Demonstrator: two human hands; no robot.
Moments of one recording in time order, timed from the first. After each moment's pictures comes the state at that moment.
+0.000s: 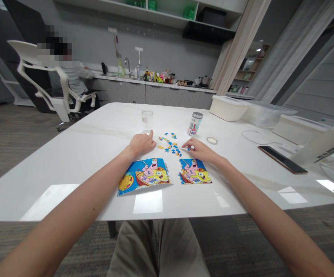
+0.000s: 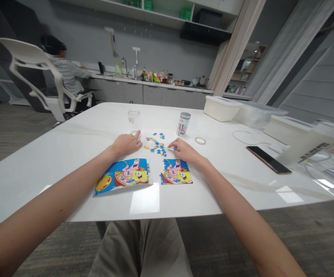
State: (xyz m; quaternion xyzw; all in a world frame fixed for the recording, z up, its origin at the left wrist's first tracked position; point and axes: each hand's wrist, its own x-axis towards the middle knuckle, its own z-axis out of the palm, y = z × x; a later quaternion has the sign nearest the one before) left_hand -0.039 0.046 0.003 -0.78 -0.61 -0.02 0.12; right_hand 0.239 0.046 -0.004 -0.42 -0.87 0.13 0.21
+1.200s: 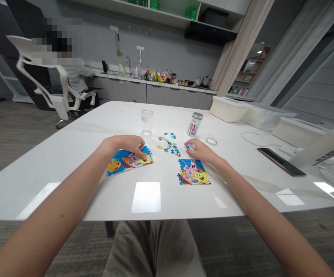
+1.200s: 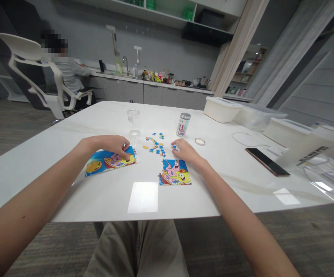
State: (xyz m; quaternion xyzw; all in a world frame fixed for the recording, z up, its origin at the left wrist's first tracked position) left_hand -0.085 0.041 0.045 -0.84 -0.51 0.09 -0.16; right_hand 0.244 0.049 -0.008 -0.47 -0.84 0.10 0.23
